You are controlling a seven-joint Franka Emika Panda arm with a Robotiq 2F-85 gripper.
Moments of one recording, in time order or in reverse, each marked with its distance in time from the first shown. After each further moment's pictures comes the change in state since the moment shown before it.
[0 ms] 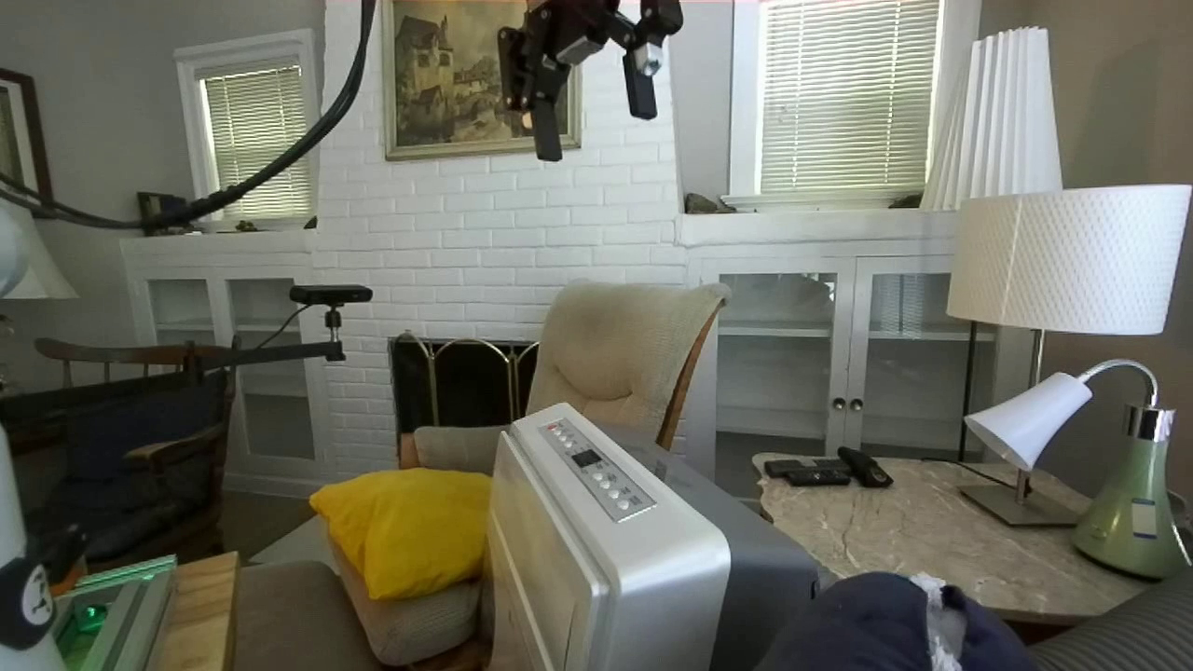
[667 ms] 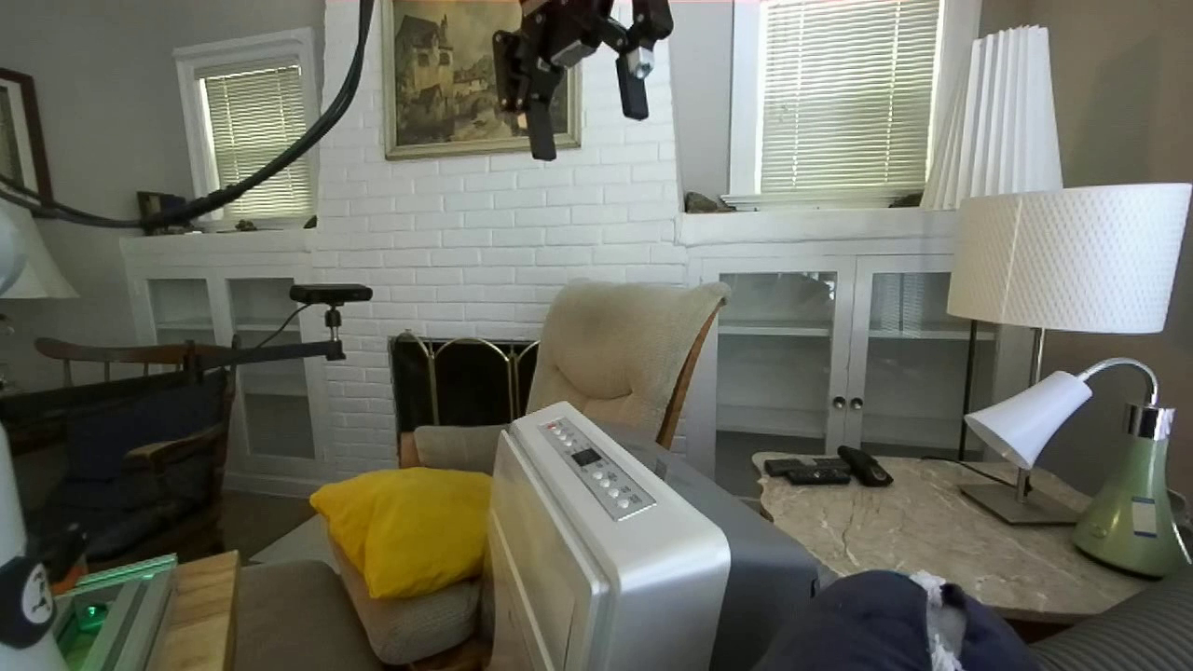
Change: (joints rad) arm 0.018 -0.004 0.023 0.001 0.003 0.000 0.002
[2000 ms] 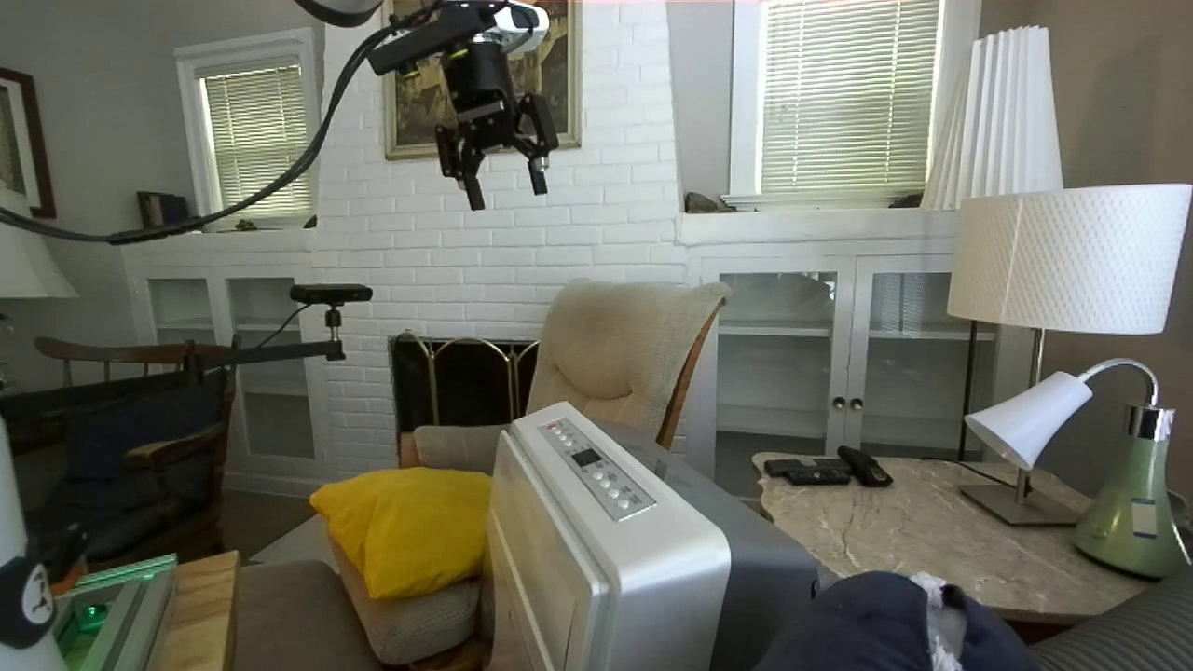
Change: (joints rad) arm 0.241 0.088 0.235 -0.002 0.150 0.184 0.132
